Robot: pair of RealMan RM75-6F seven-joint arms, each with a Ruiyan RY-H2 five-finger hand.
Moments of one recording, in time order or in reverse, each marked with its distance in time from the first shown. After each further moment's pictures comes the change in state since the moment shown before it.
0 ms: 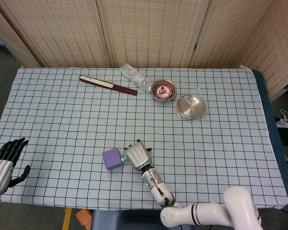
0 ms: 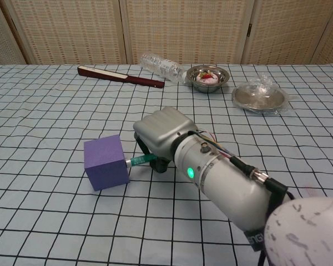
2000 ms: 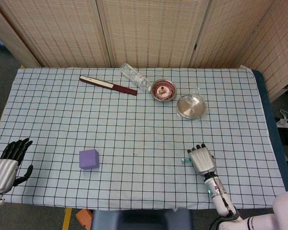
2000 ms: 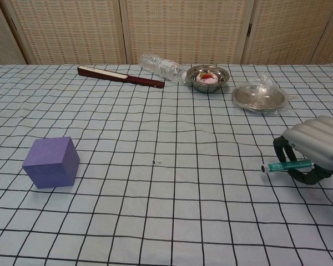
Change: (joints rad) left arm -0.013 -0.023 -0.001 -0.002 -0.020 -0.039 0.075; right arm -0.265 0.466 -0.502 -0.169 -0.119 0.305 0.449
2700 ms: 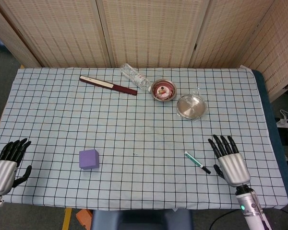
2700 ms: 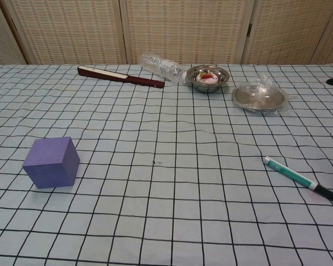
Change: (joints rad) left arm 0.018 -0.003 0.000 -0.015 0.011 0.044 0.062; right arm -0.275 0.279 -0.045 -0.147 -0.409 0.291 0.248
